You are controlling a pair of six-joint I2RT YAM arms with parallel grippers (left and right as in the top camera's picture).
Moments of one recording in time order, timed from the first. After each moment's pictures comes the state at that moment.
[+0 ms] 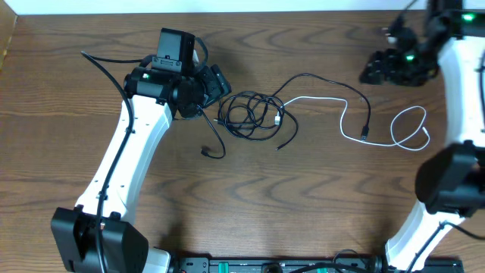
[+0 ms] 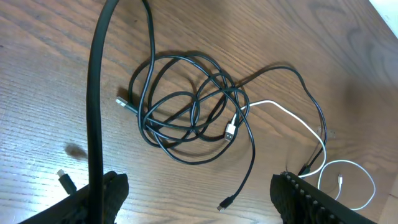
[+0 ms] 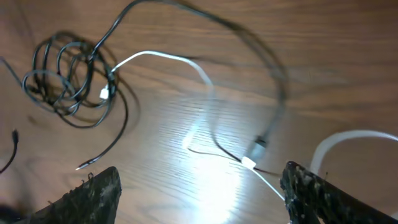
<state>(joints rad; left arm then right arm) -0.22 1.62 1.47 -0.92 0.26 -0.72 -0.10 2.03 2.00 -1.38 -0.36 -0.13</state>
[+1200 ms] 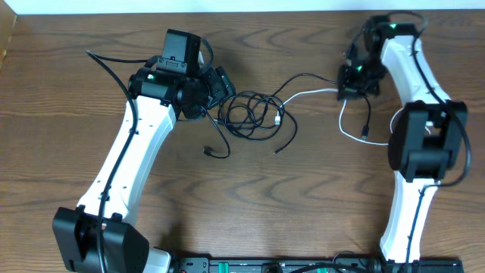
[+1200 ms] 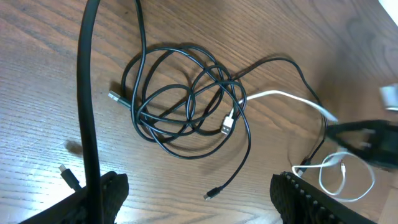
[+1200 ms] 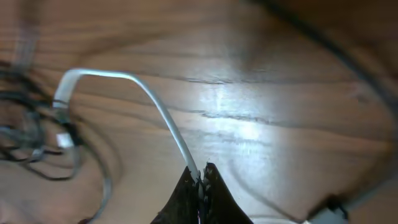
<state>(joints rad) -0.25 1.62 1.47 -0.92 0.26 -0.72 0.01 2.27 2.02 -1.29 -0.32 0.12</state>
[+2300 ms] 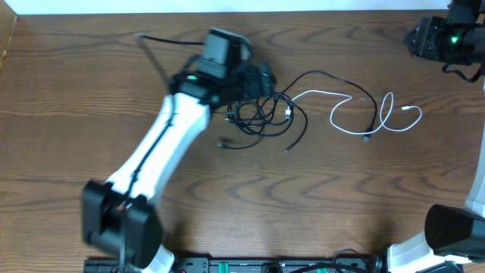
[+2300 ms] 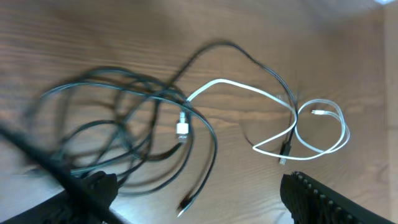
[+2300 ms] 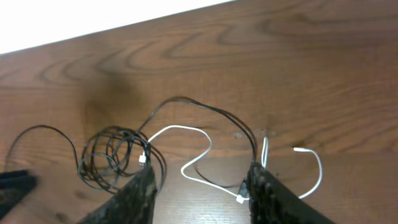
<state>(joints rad) -0.43 1.76 1.47 -0.61 0.30 -0.58 -0.15 1.74 2.08 -1.26 -0.27 0.08</state>
